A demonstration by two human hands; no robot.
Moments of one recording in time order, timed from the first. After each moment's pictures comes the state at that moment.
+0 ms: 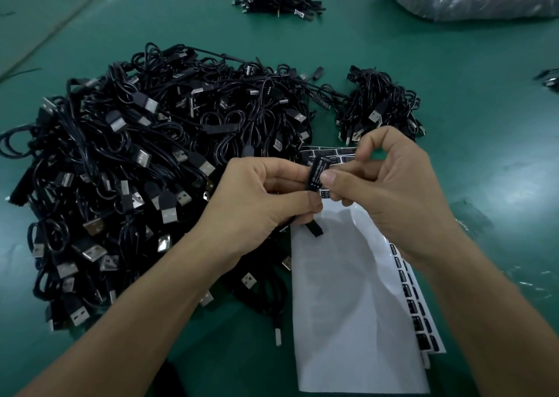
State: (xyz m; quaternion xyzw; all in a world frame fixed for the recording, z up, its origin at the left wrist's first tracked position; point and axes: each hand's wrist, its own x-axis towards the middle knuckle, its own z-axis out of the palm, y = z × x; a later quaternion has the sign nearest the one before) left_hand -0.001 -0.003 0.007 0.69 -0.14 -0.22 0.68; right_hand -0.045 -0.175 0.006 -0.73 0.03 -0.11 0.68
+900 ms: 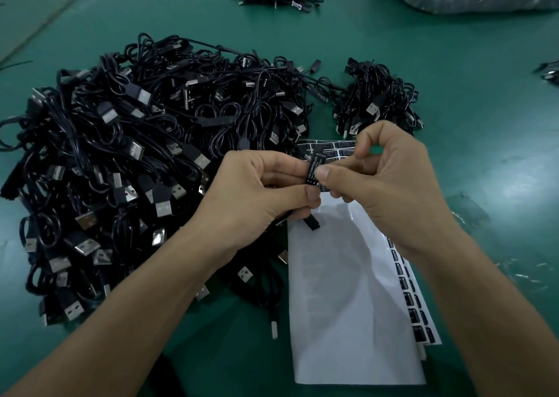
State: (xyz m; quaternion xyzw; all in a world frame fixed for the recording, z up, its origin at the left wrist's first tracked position) left_hand 0.001 -0.003 0.002 0.68 -0.14 -0.22 0.68; right_hand -0.045 -0.173 0.003 -0.75 0.04 -0.13 0.65
